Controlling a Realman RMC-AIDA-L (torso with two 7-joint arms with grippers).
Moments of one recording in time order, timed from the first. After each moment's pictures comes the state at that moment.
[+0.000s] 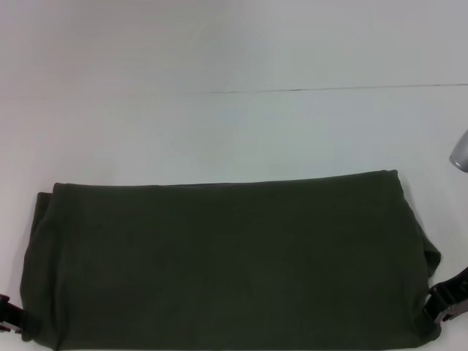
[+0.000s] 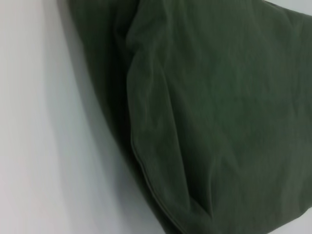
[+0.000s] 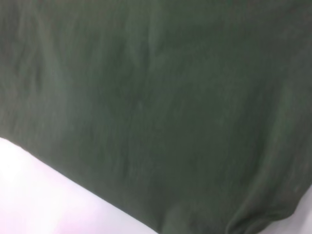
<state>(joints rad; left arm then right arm) -0.57 -1.98 0.40 0.89 2.80 1.88 -2.30 0.73 1.95 -0.90 -0.68 -2.68 -1.72 2.55</state>
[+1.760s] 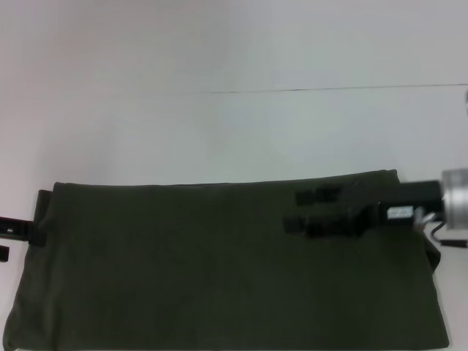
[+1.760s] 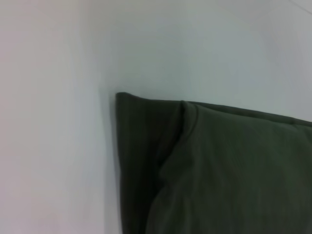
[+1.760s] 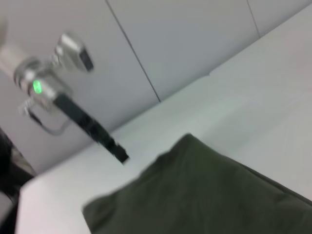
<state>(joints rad) -0.68 -1.90 0.32 0.83 2.80 1.75 -2.43 0.67 2.07 -0.61 -0.58 -2.17 -1.60 1.60</state>
